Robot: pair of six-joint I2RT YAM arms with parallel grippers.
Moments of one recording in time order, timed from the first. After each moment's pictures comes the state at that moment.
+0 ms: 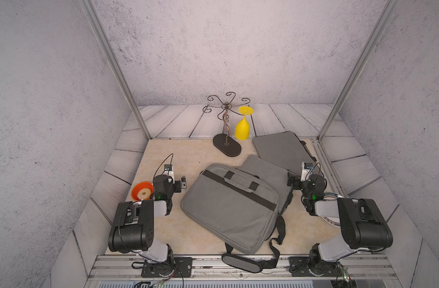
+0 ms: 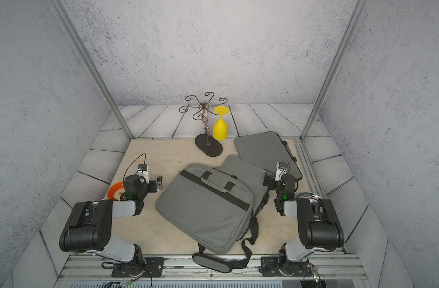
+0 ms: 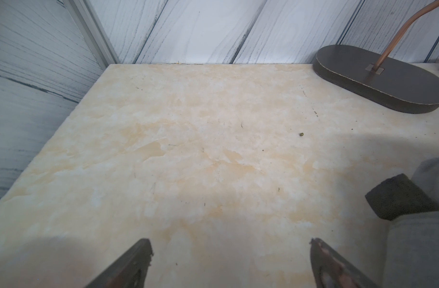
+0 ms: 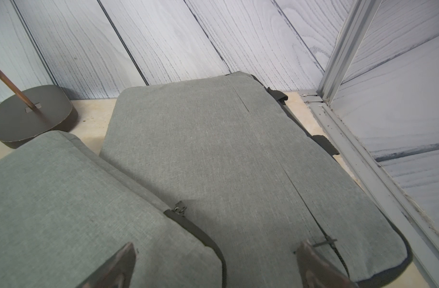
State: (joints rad) left arm 0.06 1.52 0.44 0.65 0.10 0.04; right arm -0.03 1.54 0.42 0.76 -0.05 0.00
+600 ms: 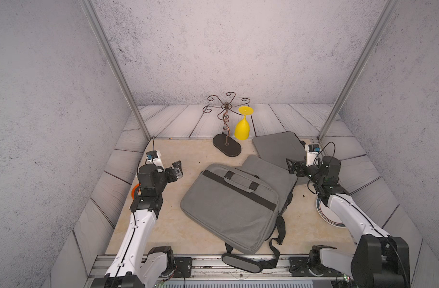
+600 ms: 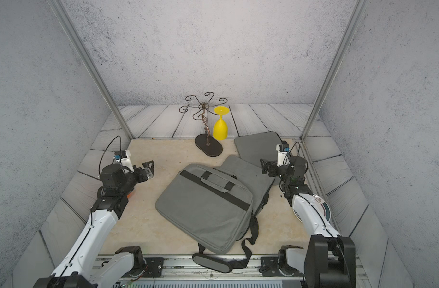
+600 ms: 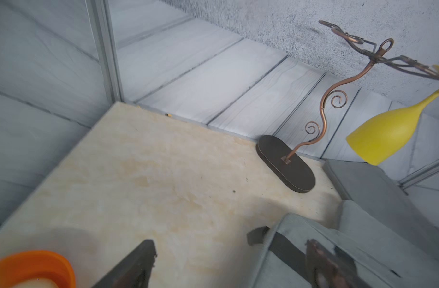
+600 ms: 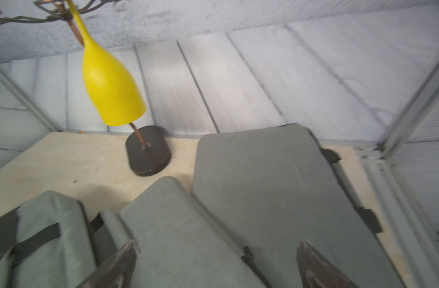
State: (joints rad) left arm 0.02 0.95 0.72 -0.17 0.17 -0.36; right arm -0.02 1.20 0.77 0.06 -0.40 0.04
